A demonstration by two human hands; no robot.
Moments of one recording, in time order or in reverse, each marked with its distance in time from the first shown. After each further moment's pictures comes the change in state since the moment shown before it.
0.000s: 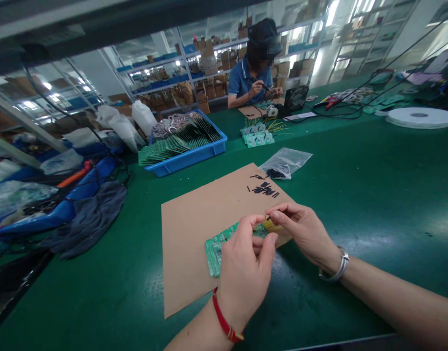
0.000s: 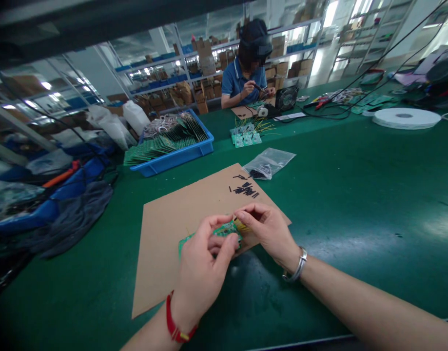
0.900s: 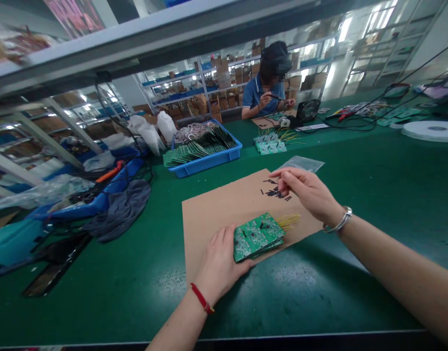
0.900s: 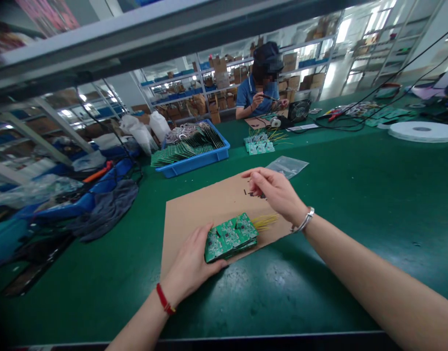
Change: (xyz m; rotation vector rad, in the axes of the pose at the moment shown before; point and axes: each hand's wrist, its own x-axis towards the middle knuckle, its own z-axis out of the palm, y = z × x) left_hand -0.017 -0.062 -0.066 0.708 -0.101 0.094; right_hand 0.051 -0.043 0.000 -0.253 -0.124 -0.296
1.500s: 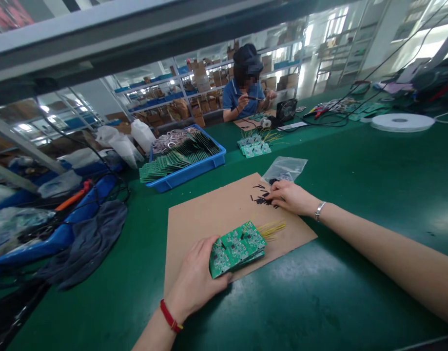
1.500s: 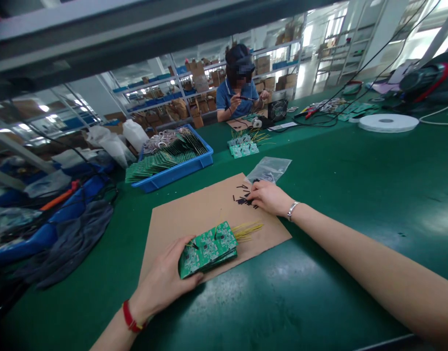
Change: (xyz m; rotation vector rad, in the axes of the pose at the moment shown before) left_hand 0.029 -0.040 -0.021 0.015 -0.129 0.097; right_hand 0.025 0.100 -0.040 -0.904 -0.324 -0.248
